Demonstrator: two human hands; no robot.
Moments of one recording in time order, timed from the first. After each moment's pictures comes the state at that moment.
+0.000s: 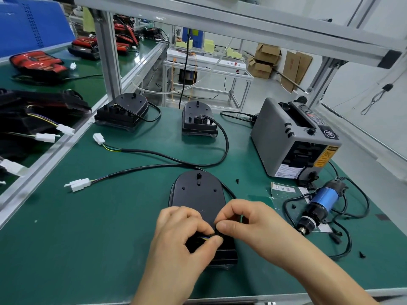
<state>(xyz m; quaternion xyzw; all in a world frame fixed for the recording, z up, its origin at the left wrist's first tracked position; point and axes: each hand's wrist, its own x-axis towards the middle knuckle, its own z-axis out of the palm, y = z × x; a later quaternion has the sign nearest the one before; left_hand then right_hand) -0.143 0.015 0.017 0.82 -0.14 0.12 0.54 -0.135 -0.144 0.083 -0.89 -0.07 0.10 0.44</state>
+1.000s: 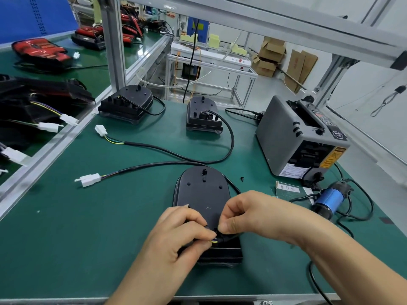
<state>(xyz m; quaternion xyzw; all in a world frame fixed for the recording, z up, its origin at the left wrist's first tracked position) -0.136 0.043 0.005 0.80 -0.28 0.15 0.51 -0.105 -0.144 0.092 -0.90 -0.04 0.28 0.33</state>
